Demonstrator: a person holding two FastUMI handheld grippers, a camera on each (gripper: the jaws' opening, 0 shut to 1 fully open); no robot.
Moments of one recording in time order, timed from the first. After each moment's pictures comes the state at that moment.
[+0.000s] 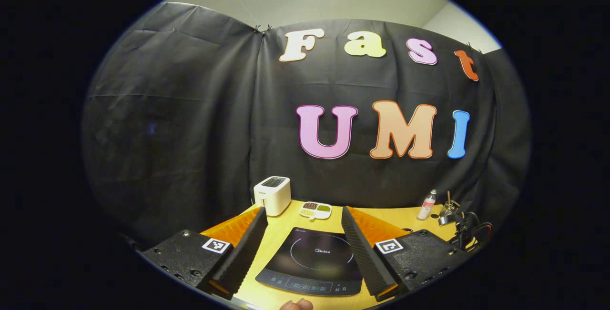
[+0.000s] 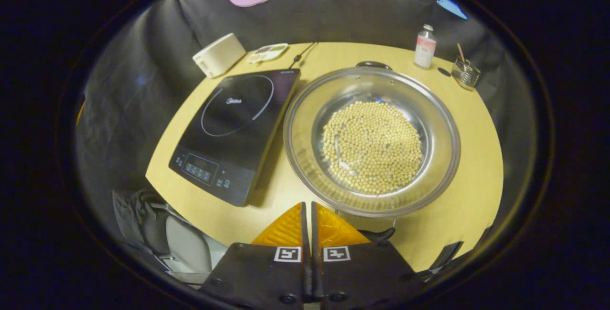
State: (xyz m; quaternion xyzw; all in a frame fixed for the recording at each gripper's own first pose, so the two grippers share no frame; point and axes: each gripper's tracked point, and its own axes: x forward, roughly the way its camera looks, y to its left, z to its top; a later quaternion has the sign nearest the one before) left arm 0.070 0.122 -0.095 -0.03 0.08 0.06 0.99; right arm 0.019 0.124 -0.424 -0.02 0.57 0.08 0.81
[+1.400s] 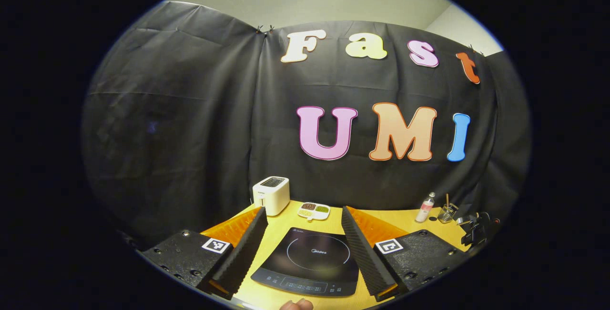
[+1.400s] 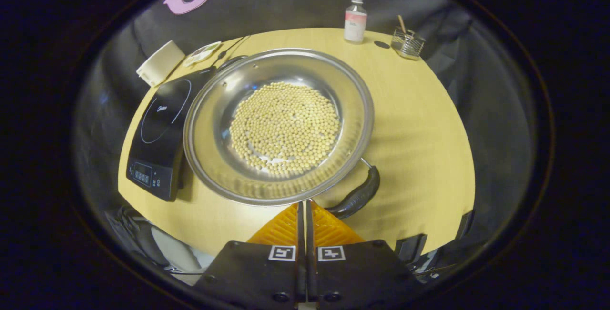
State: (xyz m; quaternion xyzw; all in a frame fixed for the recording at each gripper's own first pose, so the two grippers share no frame) left arm 0.065 0.112 -0.093 -0.04 0.08 0.07 0.99; right arm 0.024 -0.011 -0.420 -0.01 0.59 -0.05 0.81
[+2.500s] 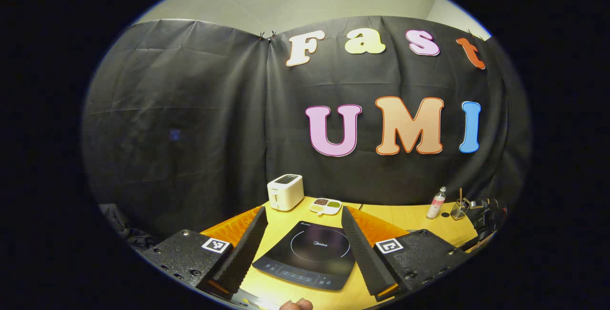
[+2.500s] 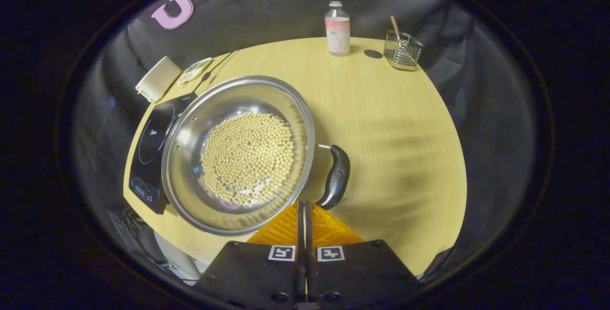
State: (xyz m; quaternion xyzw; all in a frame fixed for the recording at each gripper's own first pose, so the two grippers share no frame) left arm 0.034 0.053 -0.079 0.01 0.09 0.14 0.99; right arm 0.100 -0.090 -0.416 0.01 0.57 0.00 0.82
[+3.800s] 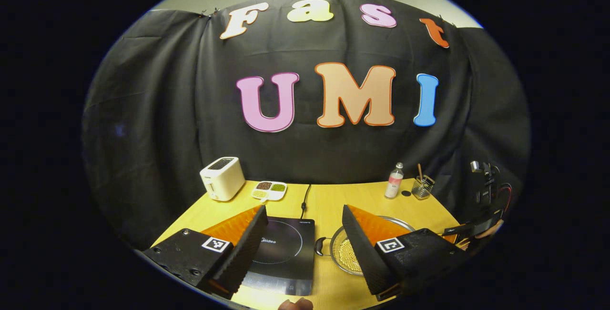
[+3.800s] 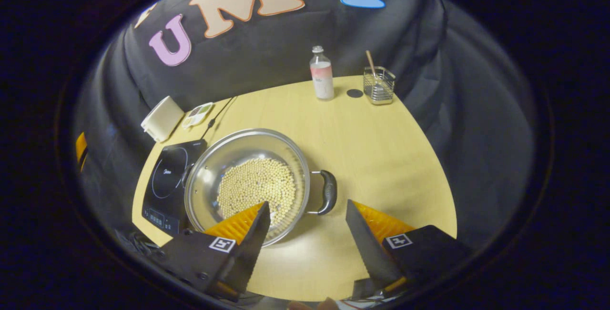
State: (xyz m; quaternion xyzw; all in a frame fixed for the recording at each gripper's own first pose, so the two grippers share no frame) left arm 0.136 -0.037 -0.154 0.00 0.19 -0.06 0.98; right arm 0.121 -0.089 -0.346 0.05 0.46 -0.05 0.88
